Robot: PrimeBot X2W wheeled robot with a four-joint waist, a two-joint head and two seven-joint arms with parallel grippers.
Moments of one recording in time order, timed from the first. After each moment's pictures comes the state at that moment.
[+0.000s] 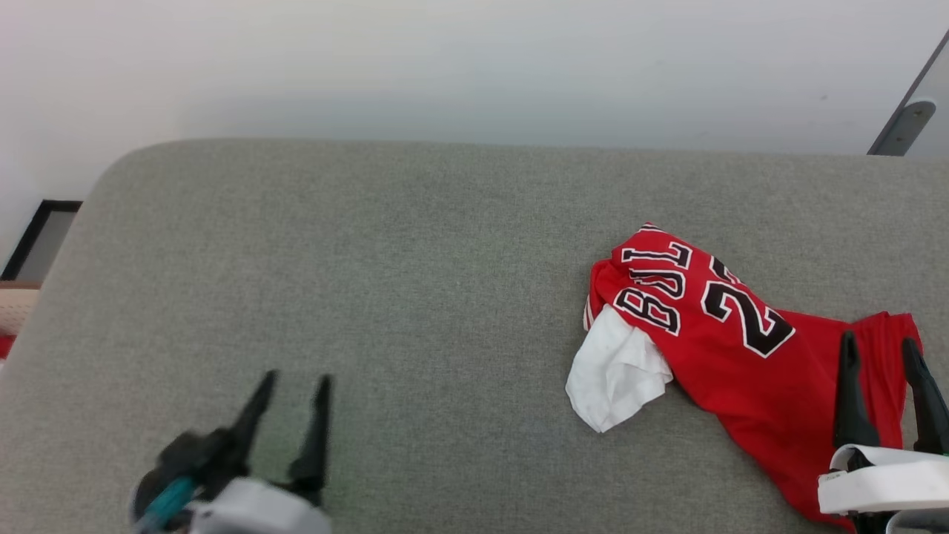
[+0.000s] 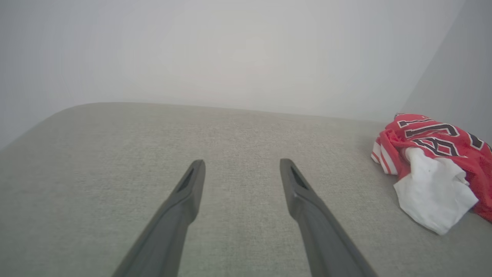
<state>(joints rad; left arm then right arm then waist) -0.05 0.21 -0.08 0.22 -0.33 -0.13 -0.26 -0.06 -0.07 -0.17 0.12 0.24 0.13 -0.26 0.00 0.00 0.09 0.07</state>
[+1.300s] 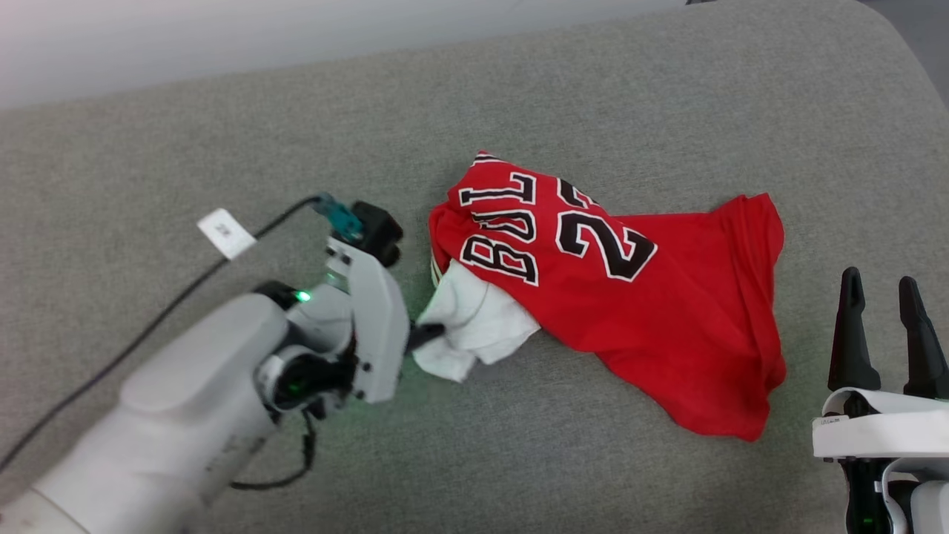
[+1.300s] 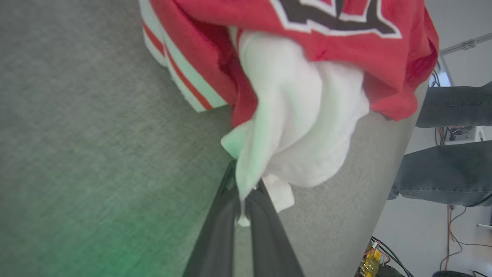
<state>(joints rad) -0.88 0.50 -0.99 0.43 -1.22 -0.13 0.58 -0.17 -0.05 -0.14 0.11 0.35 0.13 -0.26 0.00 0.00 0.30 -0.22</state>
